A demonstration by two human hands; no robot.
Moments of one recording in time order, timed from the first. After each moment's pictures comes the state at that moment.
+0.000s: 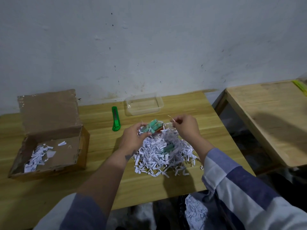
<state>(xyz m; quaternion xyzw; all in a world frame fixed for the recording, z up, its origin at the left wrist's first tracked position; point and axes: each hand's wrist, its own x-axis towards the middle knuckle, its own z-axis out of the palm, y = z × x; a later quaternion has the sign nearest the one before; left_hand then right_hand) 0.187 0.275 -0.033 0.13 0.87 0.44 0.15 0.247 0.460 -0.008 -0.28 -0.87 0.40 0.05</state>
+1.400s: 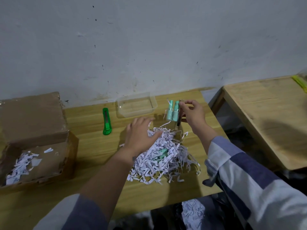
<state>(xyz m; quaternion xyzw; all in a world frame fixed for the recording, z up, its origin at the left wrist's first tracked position) 0.177 0.328 -0.035 0.30 0.92 0.24 0.06 0.214 0.525 -0.014 -0.37 -0.69 0.61 0.16</state>
